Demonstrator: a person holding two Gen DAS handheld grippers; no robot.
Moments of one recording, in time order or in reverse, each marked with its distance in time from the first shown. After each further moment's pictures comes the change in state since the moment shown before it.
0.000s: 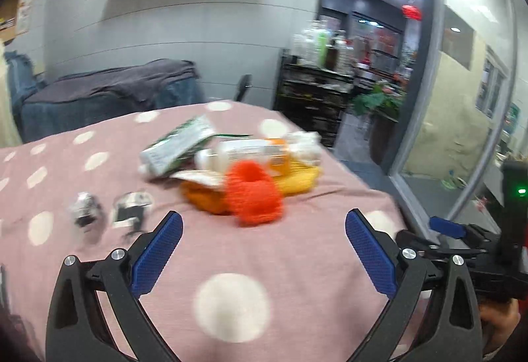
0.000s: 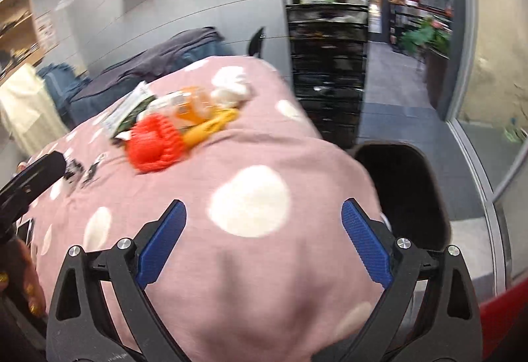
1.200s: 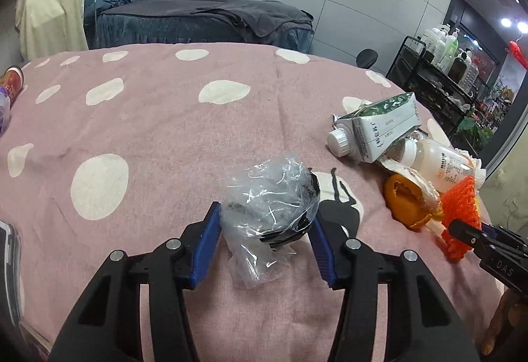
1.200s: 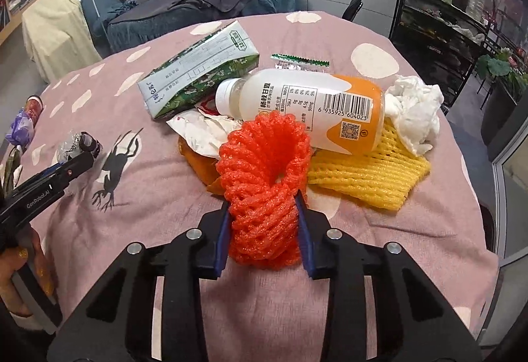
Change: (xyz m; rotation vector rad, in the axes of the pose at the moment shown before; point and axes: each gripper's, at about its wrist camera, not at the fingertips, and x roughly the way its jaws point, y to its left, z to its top) left arm 0.052 0.174 -0.012 -0.312 0.176 0.244; right arm 0.128 0.137 0.060 -0.224 0.202 0.107
